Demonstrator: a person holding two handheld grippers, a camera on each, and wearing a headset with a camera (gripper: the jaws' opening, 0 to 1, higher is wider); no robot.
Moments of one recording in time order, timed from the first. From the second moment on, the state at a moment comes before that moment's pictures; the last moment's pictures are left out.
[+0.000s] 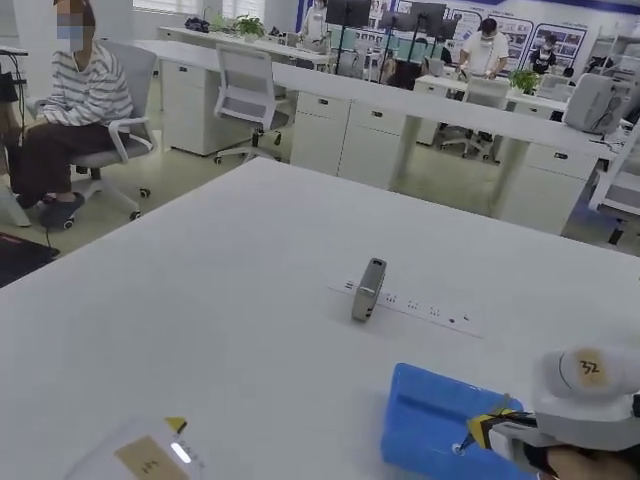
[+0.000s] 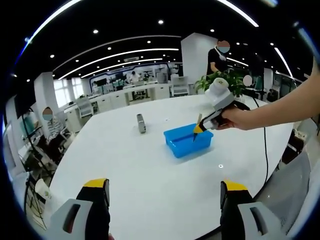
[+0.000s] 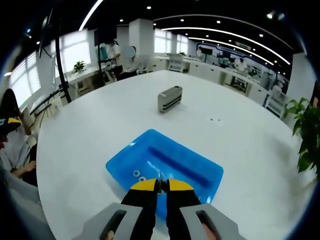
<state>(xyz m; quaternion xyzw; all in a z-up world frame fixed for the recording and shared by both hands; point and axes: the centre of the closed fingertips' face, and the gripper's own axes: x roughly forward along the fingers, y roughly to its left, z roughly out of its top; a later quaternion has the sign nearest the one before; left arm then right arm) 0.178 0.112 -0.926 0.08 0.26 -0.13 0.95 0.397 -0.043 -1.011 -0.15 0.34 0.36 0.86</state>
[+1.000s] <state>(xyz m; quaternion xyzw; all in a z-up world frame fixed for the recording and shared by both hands) 0.181 0.116 -0.928 0.08 0.26 -0.12 0.95 0.394 -0.038 -1.028 -0.15 0.35 0.37 0.85</state>
